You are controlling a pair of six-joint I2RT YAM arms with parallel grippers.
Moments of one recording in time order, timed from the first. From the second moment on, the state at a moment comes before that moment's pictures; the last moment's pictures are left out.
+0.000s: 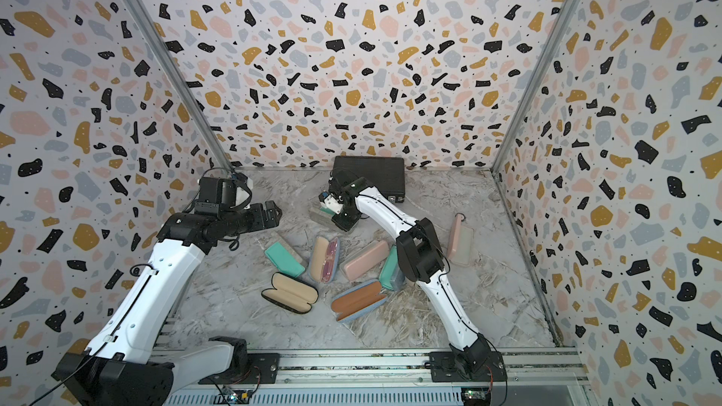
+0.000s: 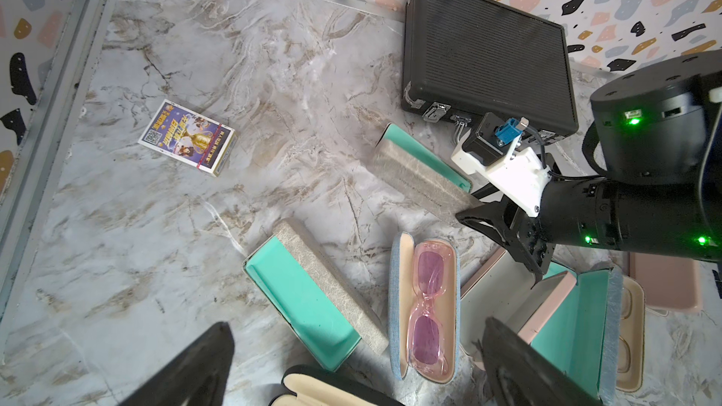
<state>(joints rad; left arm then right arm) -0.15 1.19 1.26 -0.89 0.09 -0.29 0.71 2.44 2.31 -1.09 -0.14 -0.29</state>
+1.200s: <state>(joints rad) -0.15 1.14 1.21 -0.87 0.12 -0.32 0.68 2.30 2.05 -0.97 -0.02 0.08</state>
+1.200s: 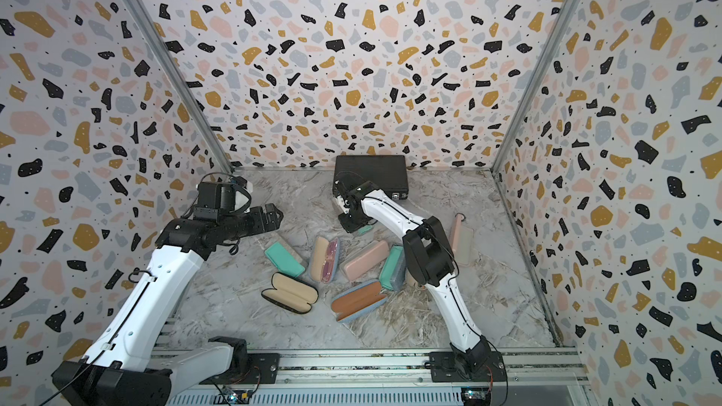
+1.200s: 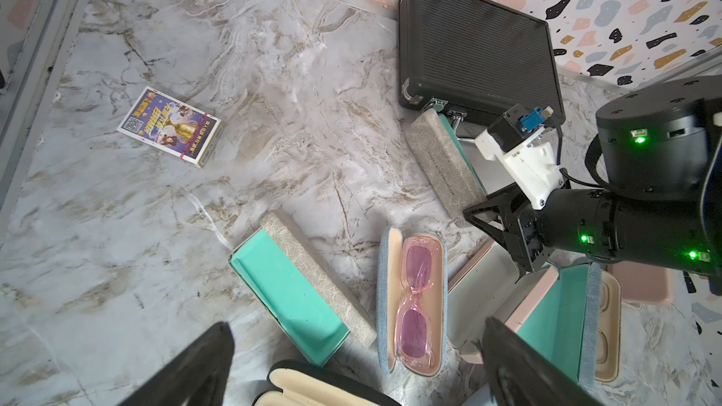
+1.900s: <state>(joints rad) -0.15 1.11 1.20 -0.87 0.12 -0.33 0.66 2.23 1.94 -0.91 -0.04 0.21</state>
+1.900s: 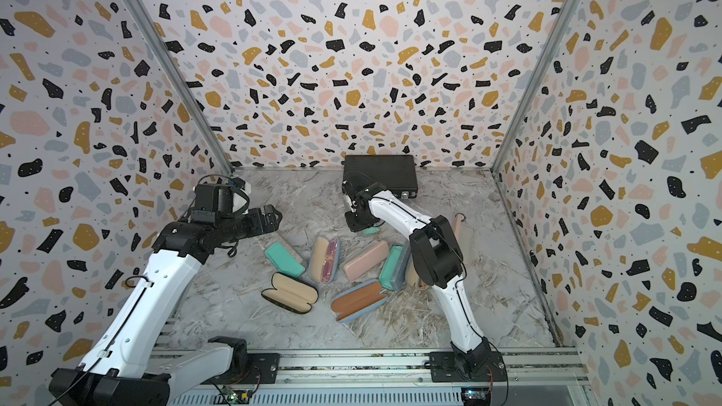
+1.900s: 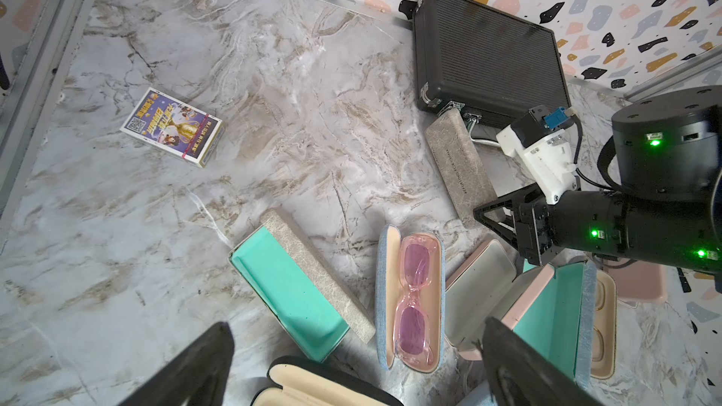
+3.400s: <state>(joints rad) -0.15 1.09 1.22 -0.90 0.10 -0.32 0.77 1.96 1.99 -0.98 0.11 0.15</state>
